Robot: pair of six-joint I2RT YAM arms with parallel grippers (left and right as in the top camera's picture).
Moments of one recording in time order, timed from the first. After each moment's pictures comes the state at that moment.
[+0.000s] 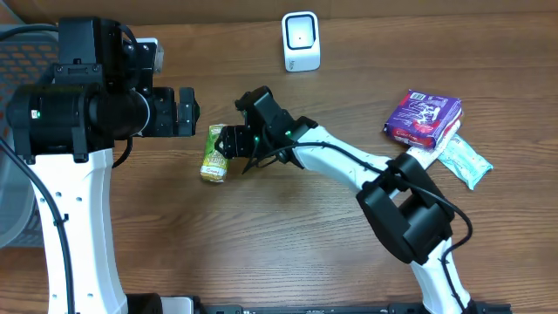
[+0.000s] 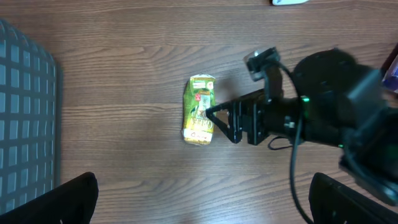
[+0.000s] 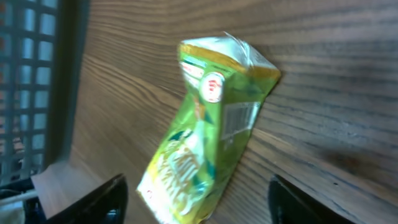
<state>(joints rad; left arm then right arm) 0.00 1.54 2.05 -1.57 0.07 -0.01 0.75 2.22 1.61 -0.24 -0.39 0.70</state>
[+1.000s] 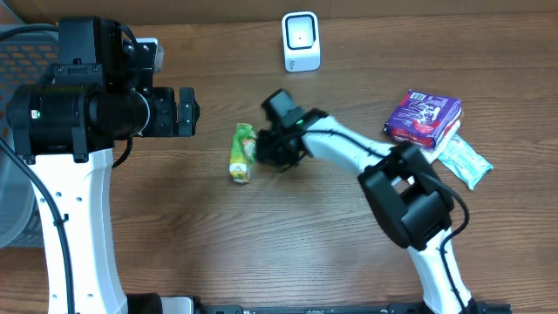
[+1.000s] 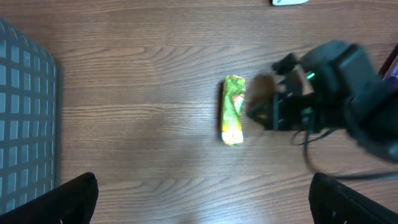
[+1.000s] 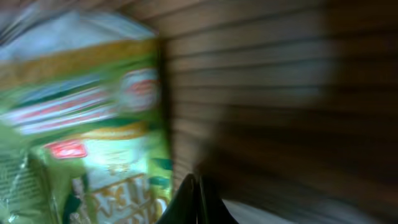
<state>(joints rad) 0.00 1.54 2.05 -1.57 0.07 -0.01 0.63 2.27 1.62 -0.57 -0.43 0.78</state>
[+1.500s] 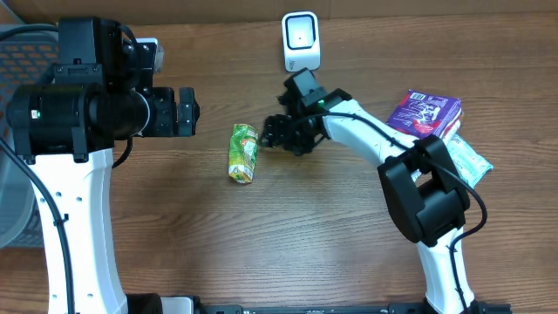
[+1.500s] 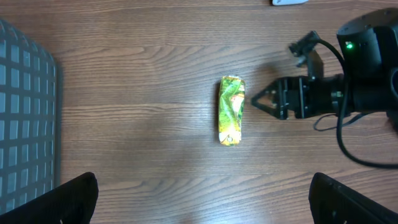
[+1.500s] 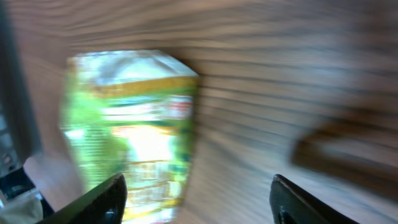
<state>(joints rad) 0.00 1.54 2.05 -1.57 0.07 -0.01 0.57 2.24 1.68 -0.61 -0.51 0.58</state>
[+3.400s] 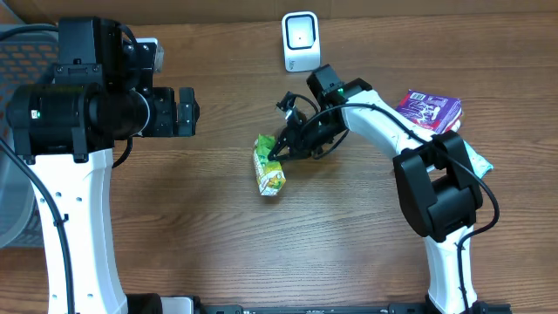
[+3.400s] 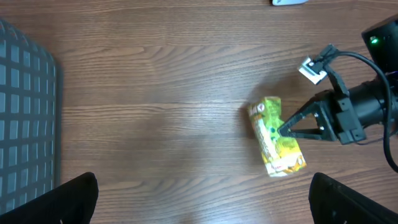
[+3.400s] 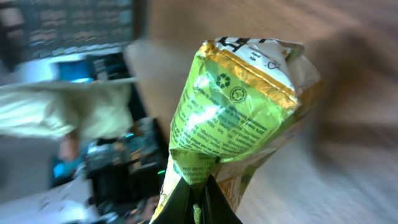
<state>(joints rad) 0.00 1.54 2.05 -1.57 0.07 -0.01 0.47 2.22 1.66 -0.87 -1.11 0.08</state>
